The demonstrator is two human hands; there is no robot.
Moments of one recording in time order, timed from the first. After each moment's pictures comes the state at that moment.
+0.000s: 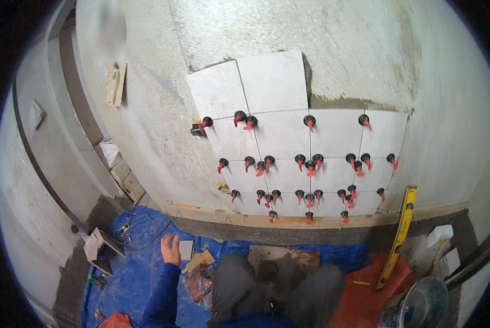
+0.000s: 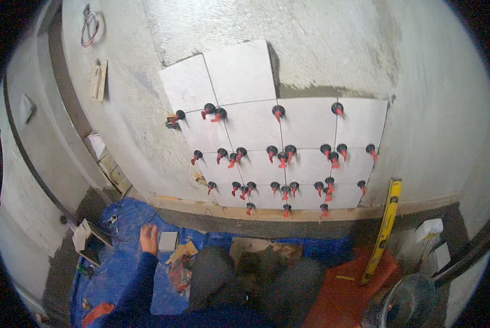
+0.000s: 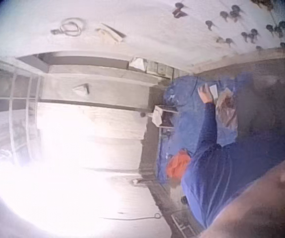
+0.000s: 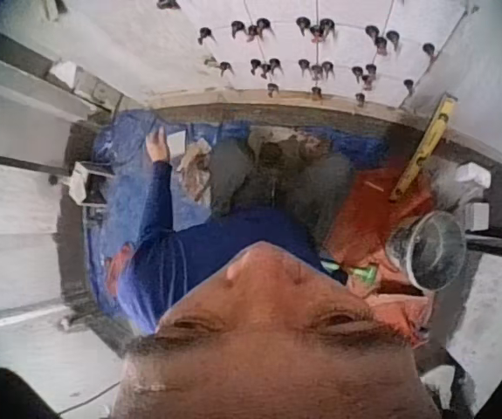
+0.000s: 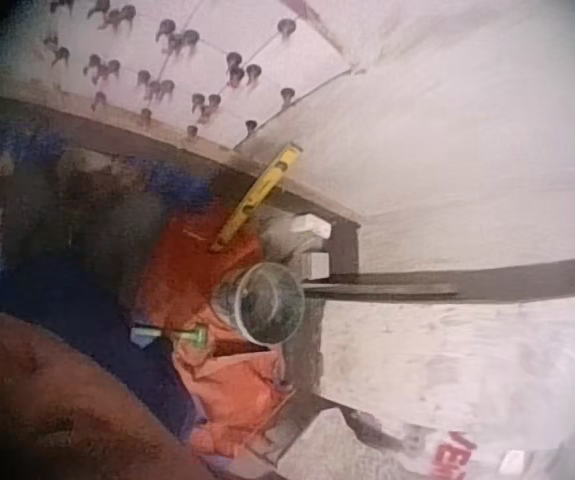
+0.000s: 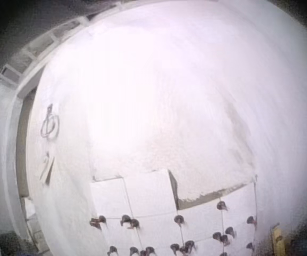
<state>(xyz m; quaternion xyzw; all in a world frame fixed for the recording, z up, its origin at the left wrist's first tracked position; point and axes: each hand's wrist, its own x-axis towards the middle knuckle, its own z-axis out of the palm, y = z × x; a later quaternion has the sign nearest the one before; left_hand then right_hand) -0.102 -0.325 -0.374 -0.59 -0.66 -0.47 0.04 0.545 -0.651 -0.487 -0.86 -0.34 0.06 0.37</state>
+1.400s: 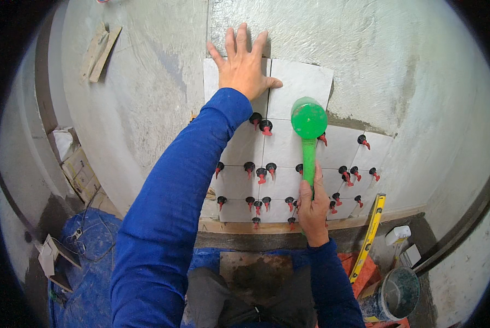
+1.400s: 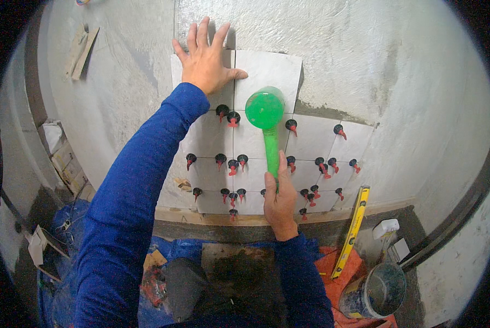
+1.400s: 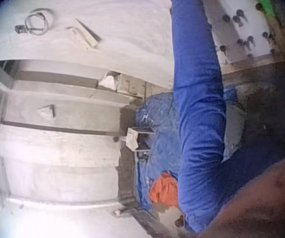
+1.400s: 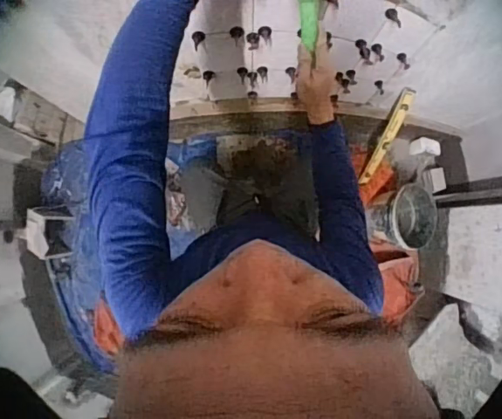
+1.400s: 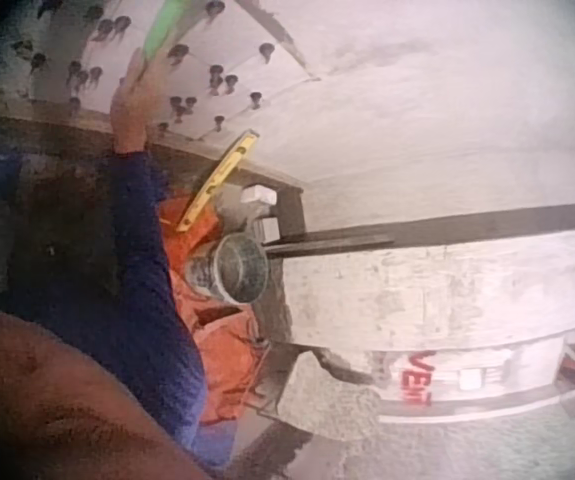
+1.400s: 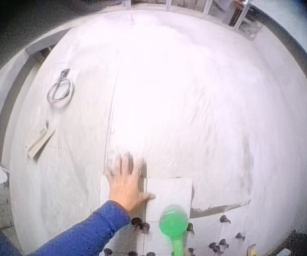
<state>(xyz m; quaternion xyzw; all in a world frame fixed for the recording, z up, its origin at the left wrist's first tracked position) 0.221 -0.129 0.072 -0.68 -0.35 -0.54 0.34 0.376 -0.319 -0.171 -0.49 -0.58 0.01 0.65</state>
